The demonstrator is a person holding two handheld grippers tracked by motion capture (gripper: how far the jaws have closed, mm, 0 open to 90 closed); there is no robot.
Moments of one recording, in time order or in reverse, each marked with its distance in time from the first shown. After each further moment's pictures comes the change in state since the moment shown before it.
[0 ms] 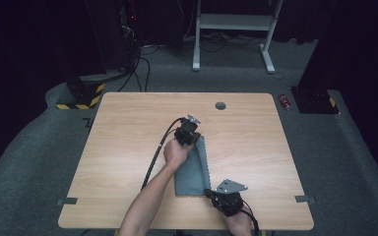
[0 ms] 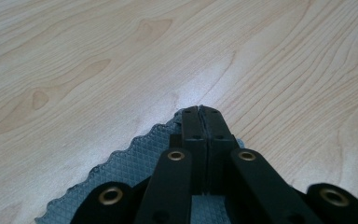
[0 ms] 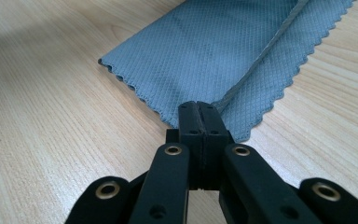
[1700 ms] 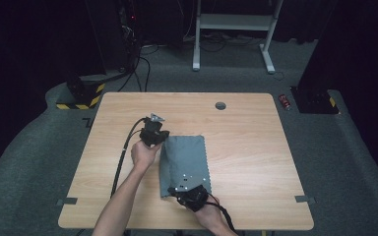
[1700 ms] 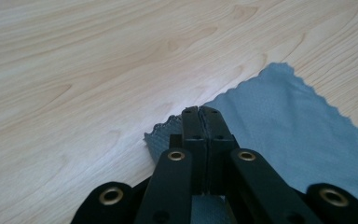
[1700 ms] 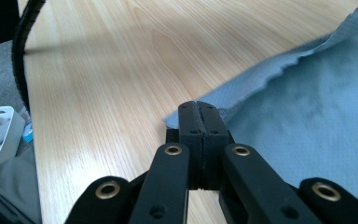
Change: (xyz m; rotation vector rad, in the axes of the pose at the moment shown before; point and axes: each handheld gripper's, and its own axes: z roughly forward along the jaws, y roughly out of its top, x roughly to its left) left arm 0.068 -0.045 -0.076 -0.049 0.058 -0.111; right arm 0.060 0.065 0.046 -0.011 0.172 -0.214
